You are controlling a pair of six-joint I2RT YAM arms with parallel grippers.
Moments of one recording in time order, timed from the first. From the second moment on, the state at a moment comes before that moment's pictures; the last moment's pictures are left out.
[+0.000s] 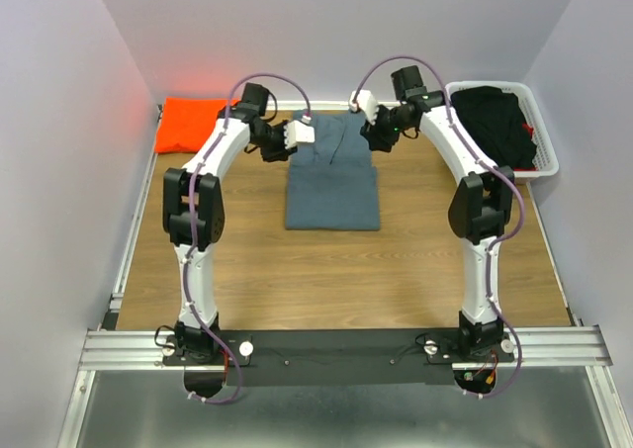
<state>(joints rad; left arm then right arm) -0.24 2.15 1.91 -0.83 0.55 1.25 0.31 2.23 2.12 -0.90 -0.44 -0.98</state>
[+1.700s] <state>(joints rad) -0.33 1.82 0.85 0.13 1.13 -0.14 0.30 2.05 1.22 -0.40 -1.12 0.30</state>
